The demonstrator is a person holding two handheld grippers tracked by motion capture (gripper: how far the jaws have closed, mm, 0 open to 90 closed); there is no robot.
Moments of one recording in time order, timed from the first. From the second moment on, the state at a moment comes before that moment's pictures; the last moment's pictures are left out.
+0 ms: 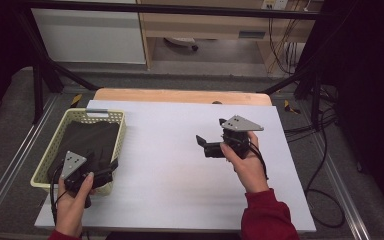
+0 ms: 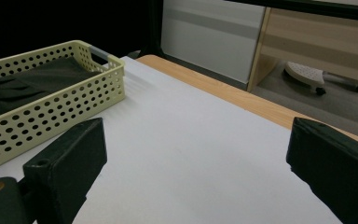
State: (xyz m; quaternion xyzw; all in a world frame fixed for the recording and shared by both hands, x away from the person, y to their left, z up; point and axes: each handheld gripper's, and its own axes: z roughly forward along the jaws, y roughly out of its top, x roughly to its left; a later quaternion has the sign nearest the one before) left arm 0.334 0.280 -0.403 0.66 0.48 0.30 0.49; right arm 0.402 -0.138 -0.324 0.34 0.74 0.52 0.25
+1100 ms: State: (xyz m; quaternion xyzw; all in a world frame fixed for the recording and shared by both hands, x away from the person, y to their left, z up) left arm 0.335 0.280 -0.407 0.66 0.48 0.30 0.49; right arm 0.376 -0.230 -0.336 0.39 0.72 0.50 0.27
